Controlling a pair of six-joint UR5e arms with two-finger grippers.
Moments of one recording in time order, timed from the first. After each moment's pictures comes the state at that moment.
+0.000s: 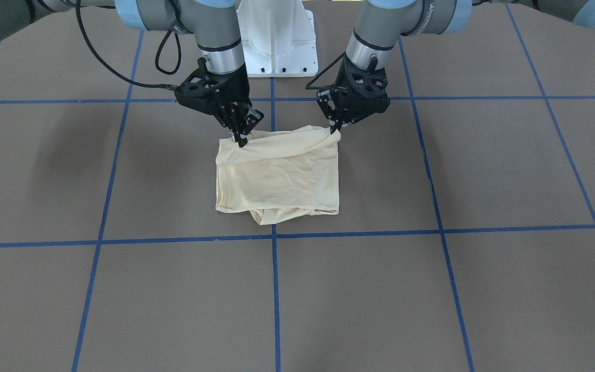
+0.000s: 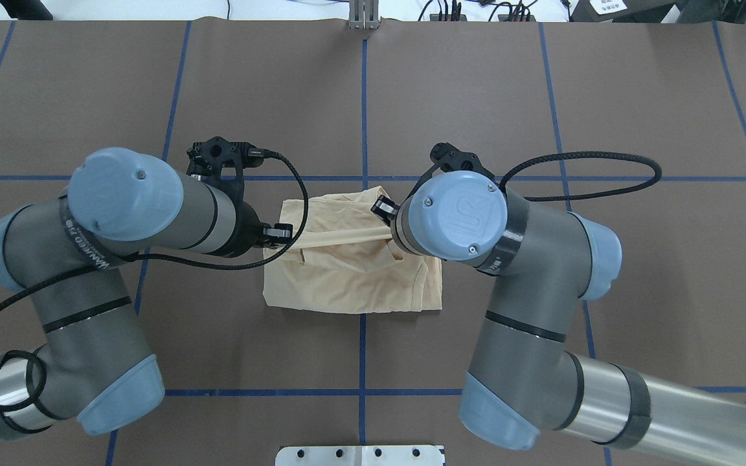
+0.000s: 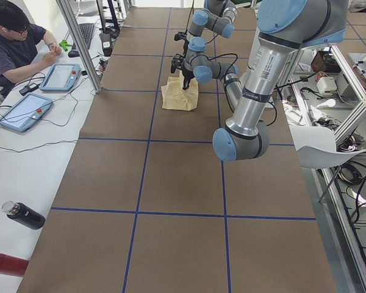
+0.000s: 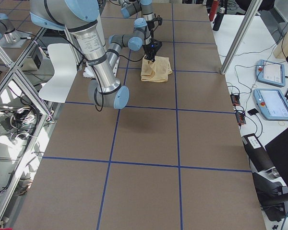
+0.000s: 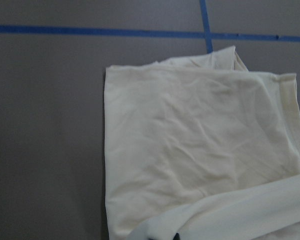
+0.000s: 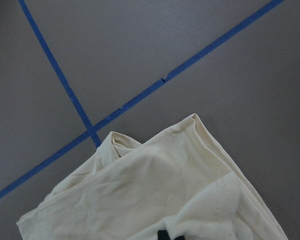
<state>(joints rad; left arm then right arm) -0.54 -2.07 -1.93 -1.69 -1.80 -1.17 0.46 -0.91 1.84 -1.62 1.59 1.86</state>
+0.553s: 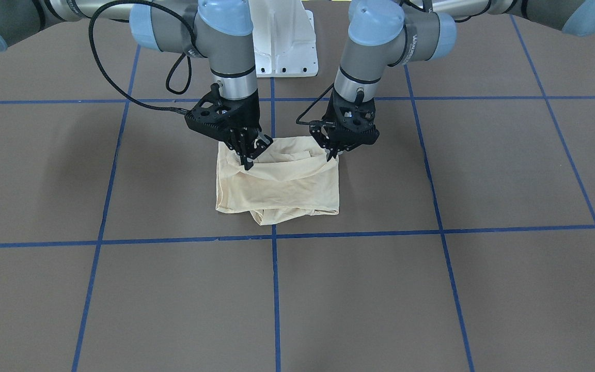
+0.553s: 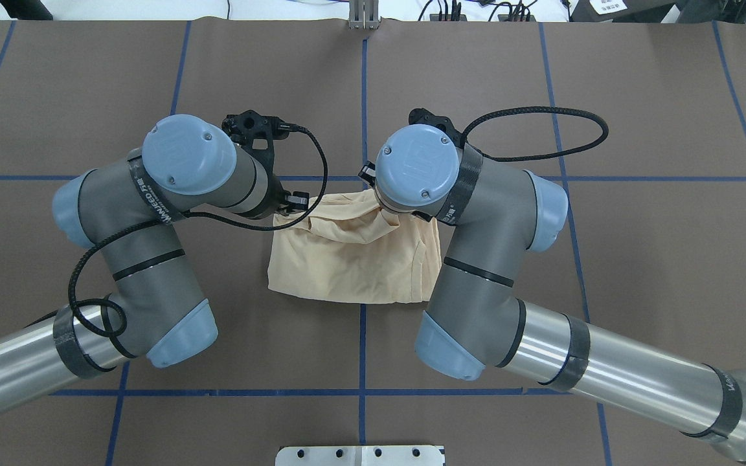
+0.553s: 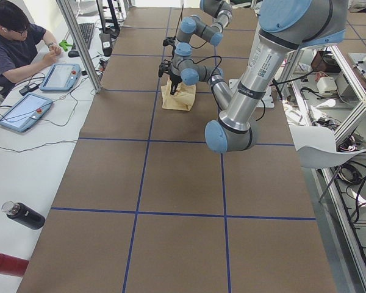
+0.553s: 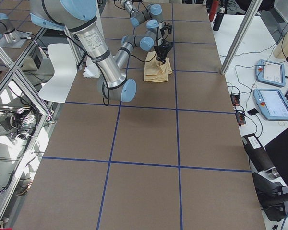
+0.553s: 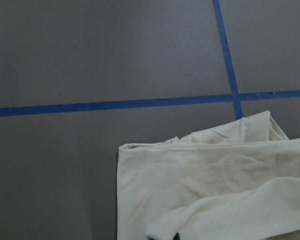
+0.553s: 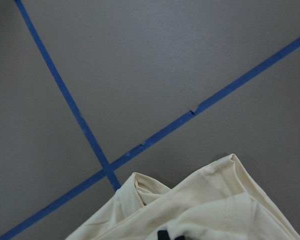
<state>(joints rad) -0.60 -2.17 -1.69 -1.78 -1.79 -1.09 0.52 -0.81 1.62 -1.53 1.61 1.80</state>
